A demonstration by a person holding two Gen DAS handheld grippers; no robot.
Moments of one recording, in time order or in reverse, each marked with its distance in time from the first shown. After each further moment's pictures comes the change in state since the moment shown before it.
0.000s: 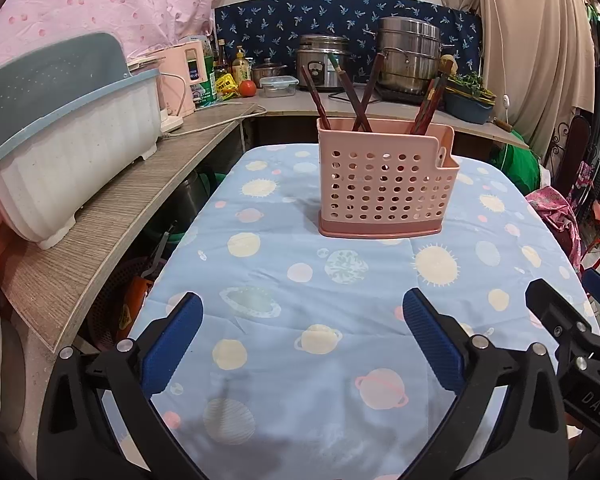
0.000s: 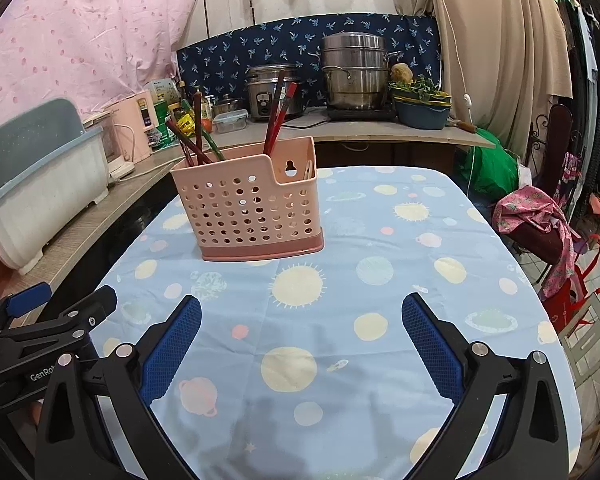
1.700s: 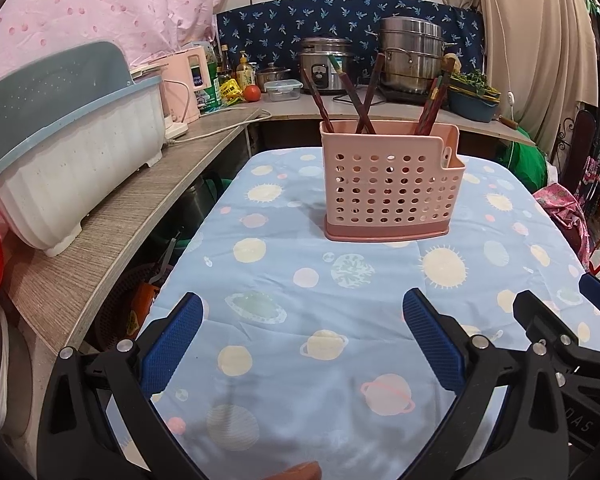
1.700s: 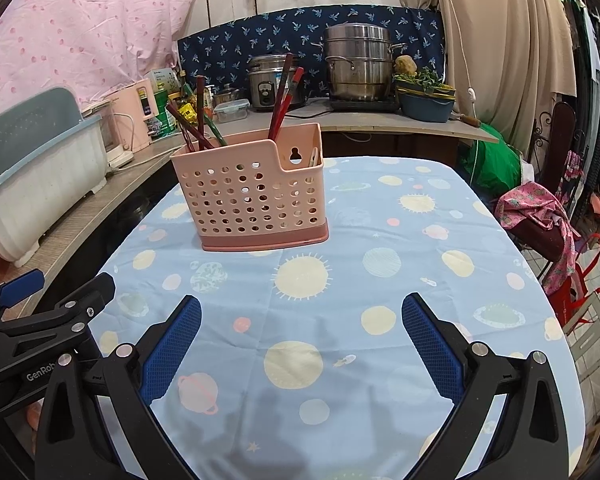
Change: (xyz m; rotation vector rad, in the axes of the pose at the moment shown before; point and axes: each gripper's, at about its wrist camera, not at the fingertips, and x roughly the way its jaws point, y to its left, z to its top) left arm 0.006 -0.003 0.002 0.017 -0.014 0.026; right arm 0.009 0.008 -0.005 -0.008 0.026 -0.003
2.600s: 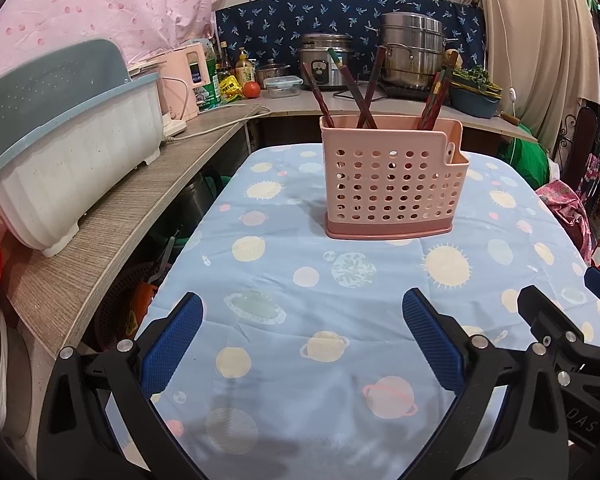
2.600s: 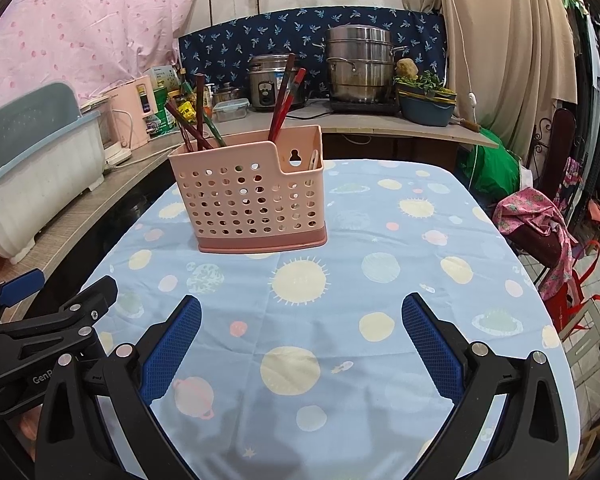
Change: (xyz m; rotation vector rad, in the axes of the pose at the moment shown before) left arm 0.007 0.000 0.001 0.005 0.012 0.009; right arm 0.006 -0.001 0.003 -0.011 0.001 -0.010
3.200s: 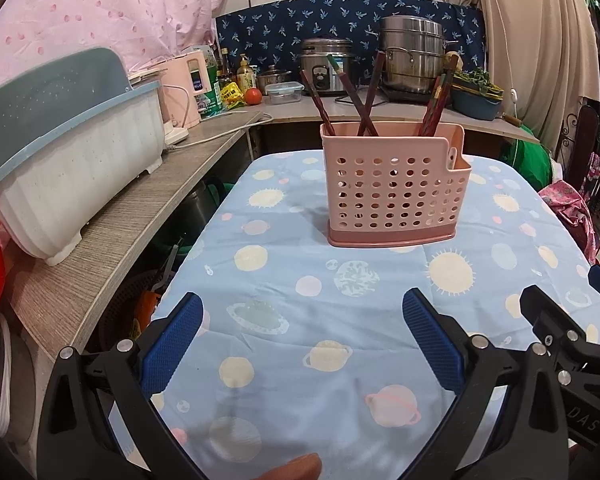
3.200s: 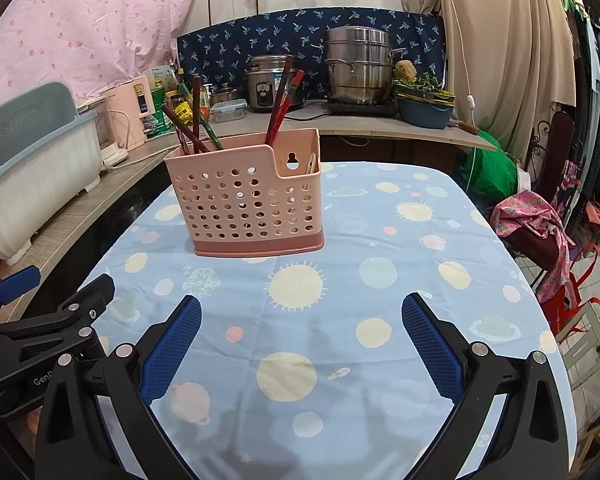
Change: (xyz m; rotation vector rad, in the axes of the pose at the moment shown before) left arm 0.003 -0.005 0.004 0.015 -0.018 0.017; right arm 0.002 0.002 0.005 -0.016 -0.006 -0.017
